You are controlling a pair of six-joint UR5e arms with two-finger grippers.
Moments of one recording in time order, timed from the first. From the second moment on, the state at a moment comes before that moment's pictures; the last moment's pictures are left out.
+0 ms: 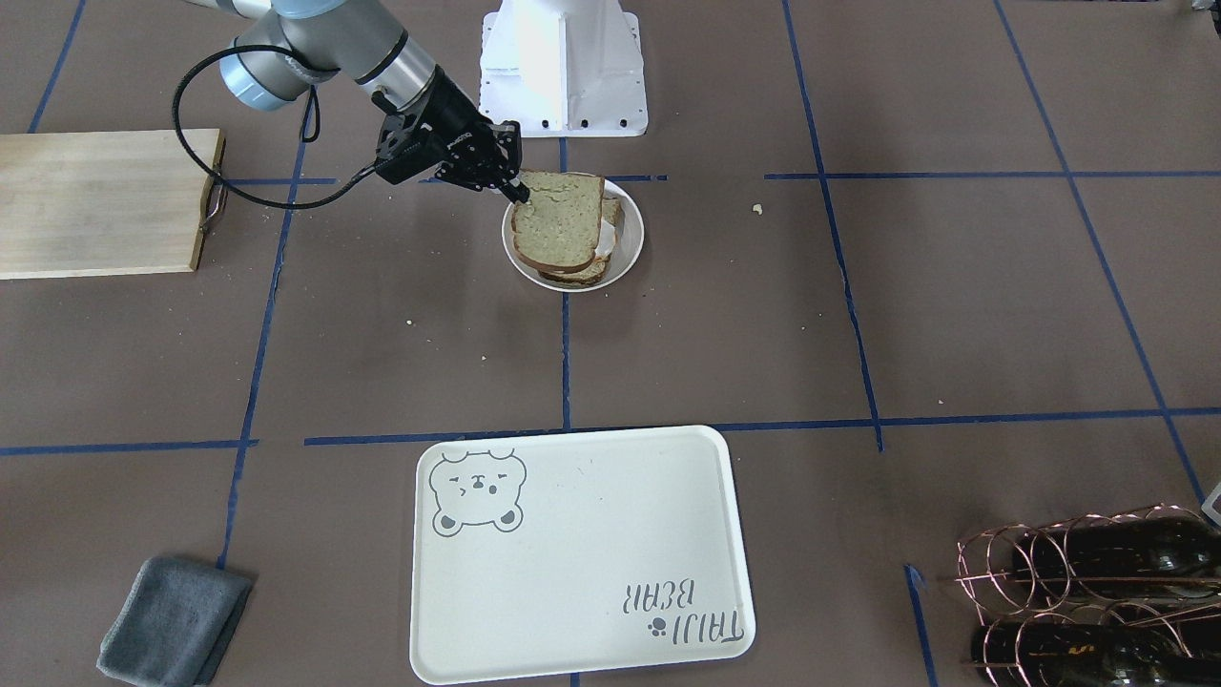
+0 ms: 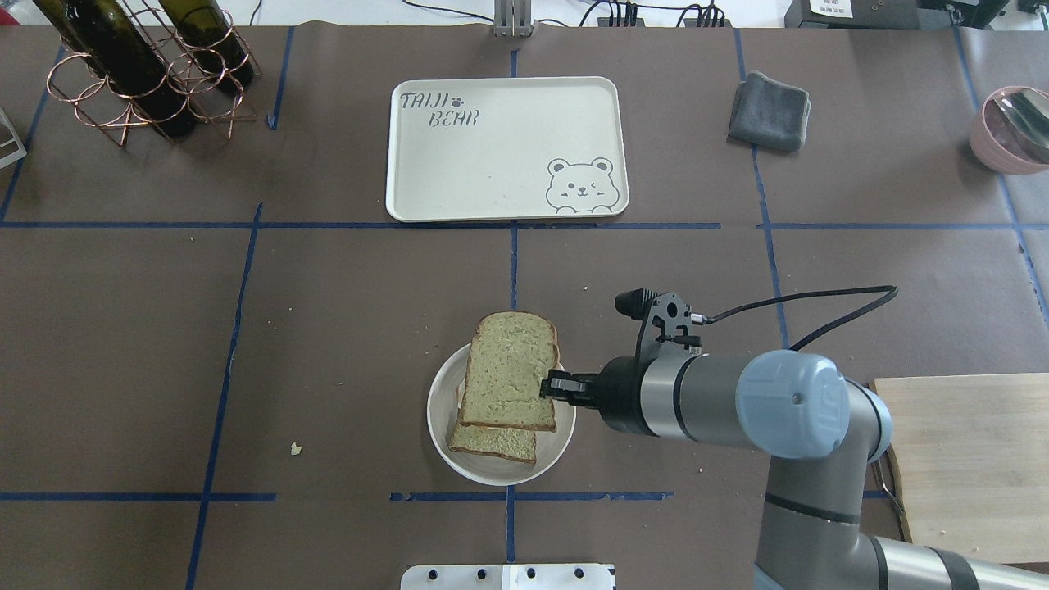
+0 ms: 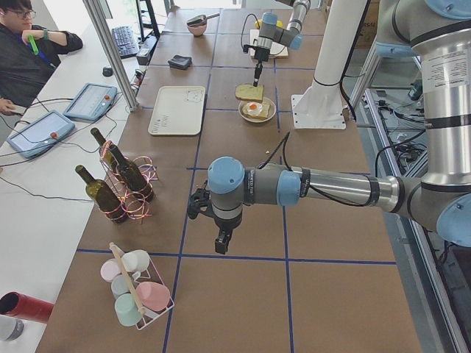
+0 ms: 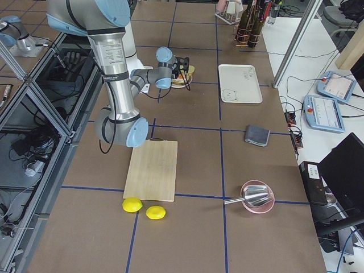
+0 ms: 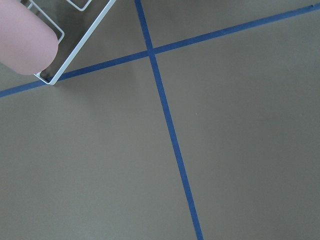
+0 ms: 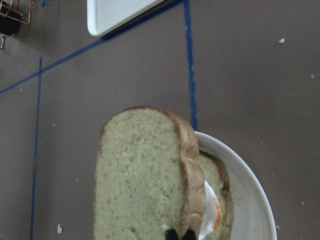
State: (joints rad) left arm -1.56 -1.38 -1.86 -1.50 -2.33 0.23; right arm 0.29 -1.25 1.90 -0.84 1.64 1.57
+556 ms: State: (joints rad) left arm -1.56 -1.38 -1.86 -1.50 -2.33 0.23; right arm 0.21 -1.21 1.84 -0.86 1.56 1.57
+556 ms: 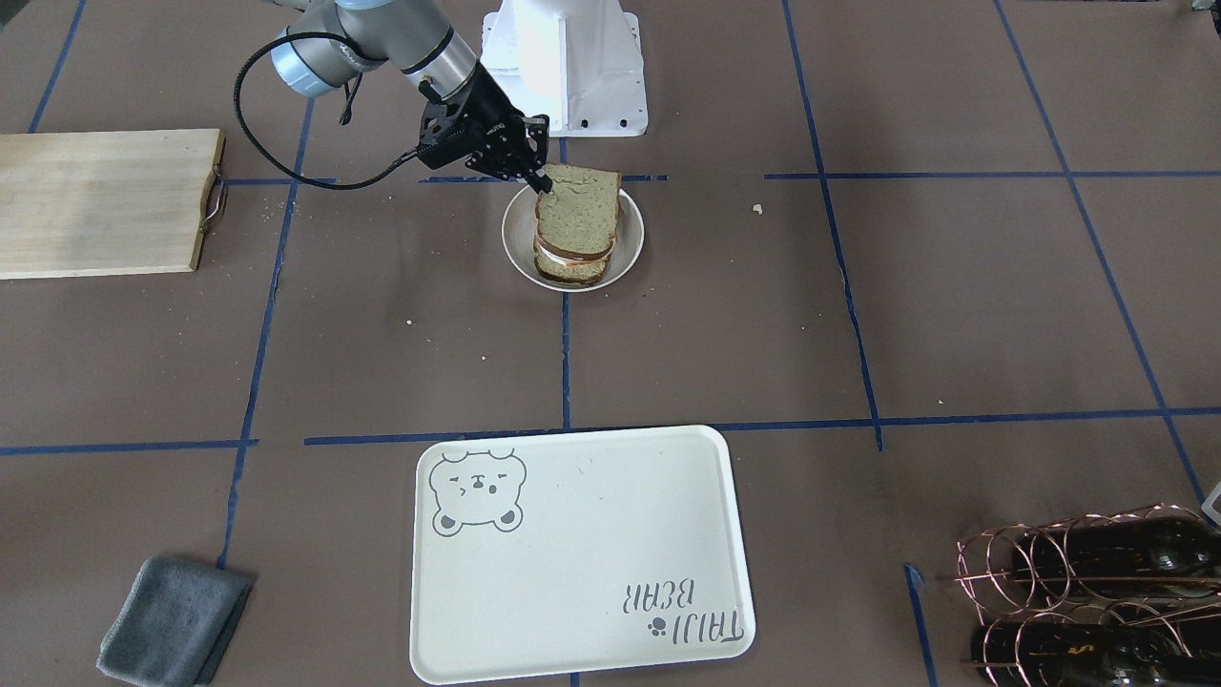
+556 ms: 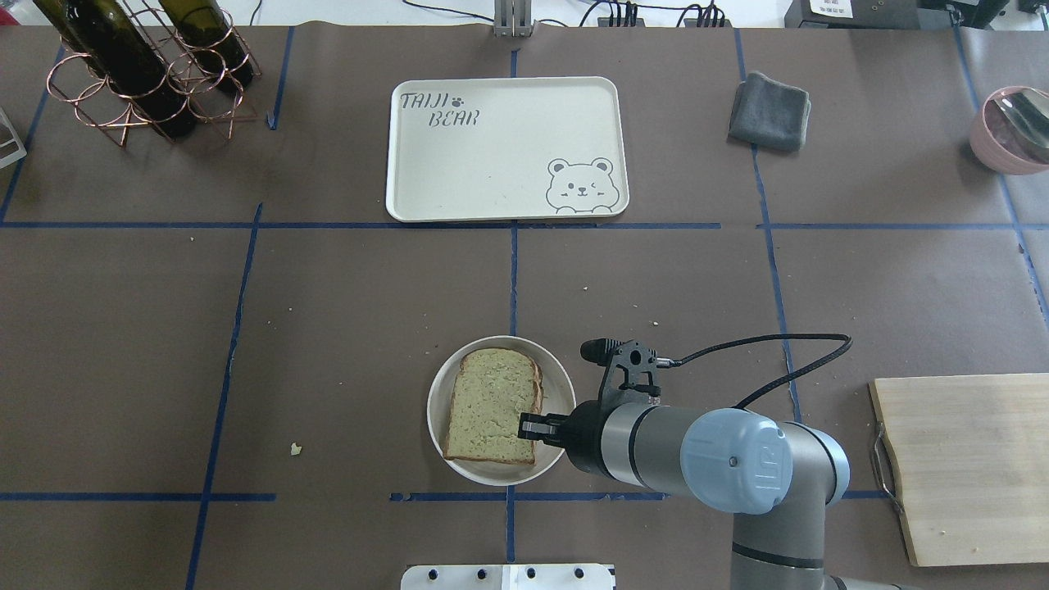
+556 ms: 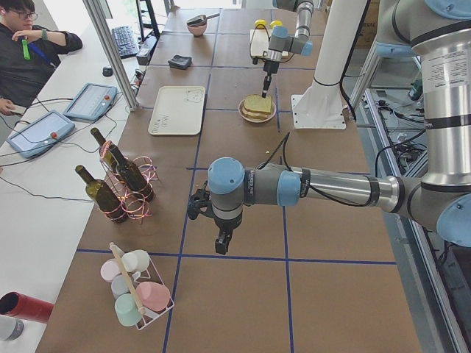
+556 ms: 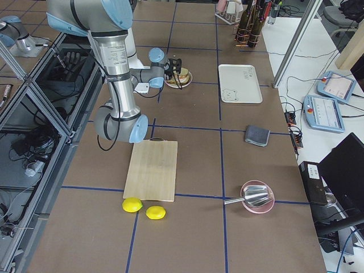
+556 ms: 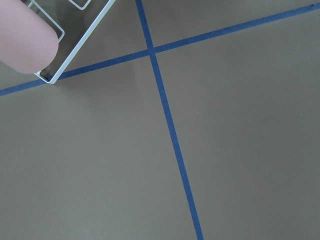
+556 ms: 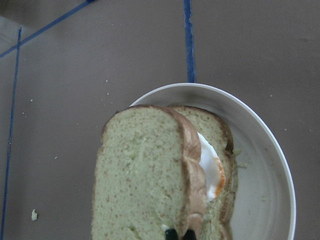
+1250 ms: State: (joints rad) left arm -1.56 -1.38 -1.87 -1.50 -2.33 0.23; right arm 0.27 -1.21 1.86 -0.95 1.58 1.56
